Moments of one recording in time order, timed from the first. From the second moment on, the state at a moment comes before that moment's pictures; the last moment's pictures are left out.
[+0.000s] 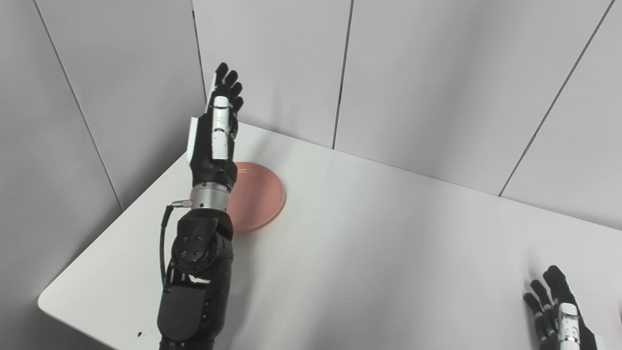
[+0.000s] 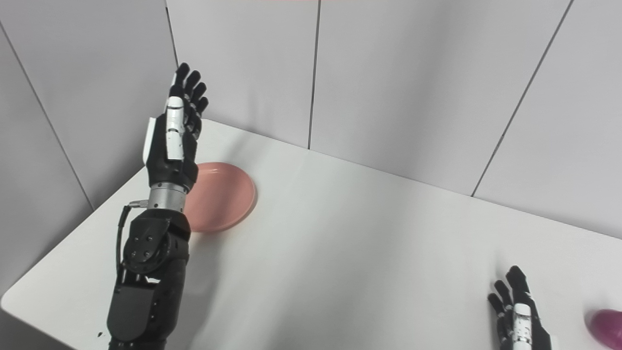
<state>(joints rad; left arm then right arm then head) -0.33 0.09 0.36 -0.29 -0.14 0.12 0.14 -0.09 -0.04 -0.07 -0.06 0.15 0.04 0.04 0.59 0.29</state>
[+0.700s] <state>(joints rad) -0.34 0.17 0.43 -0.12 -0.17 0.04 0.18 -0.10 -0.05 -0.08 -0.05 0.18 0.04 0.05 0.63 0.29</state>
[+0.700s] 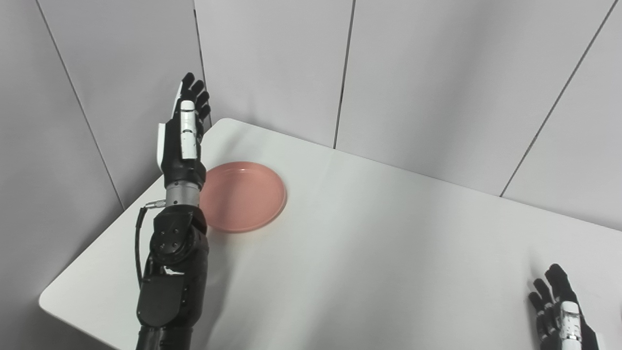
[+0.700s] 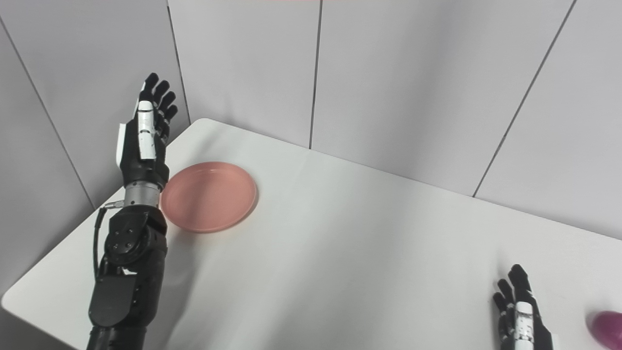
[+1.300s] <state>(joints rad) -0.34 0.18 0.48 -0.01 -0.23 0.01 0.18 -0.10 -0.05 -0.09 -0.05 0.21 0.04 0.05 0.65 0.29</state>
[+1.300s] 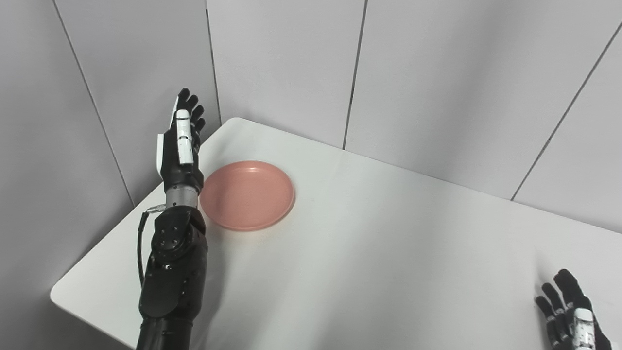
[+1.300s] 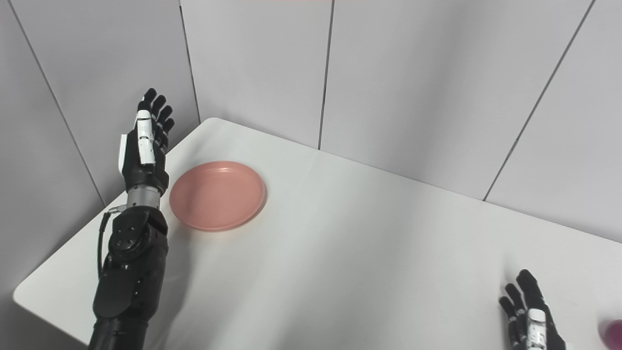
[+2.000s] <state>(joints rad) -0.34 0.20 0.51 0.05 -0.24 0.01 0.22 -0.10 -0.06 -0.09 -0.05 0.22 0.04 0.05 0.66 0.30</state>
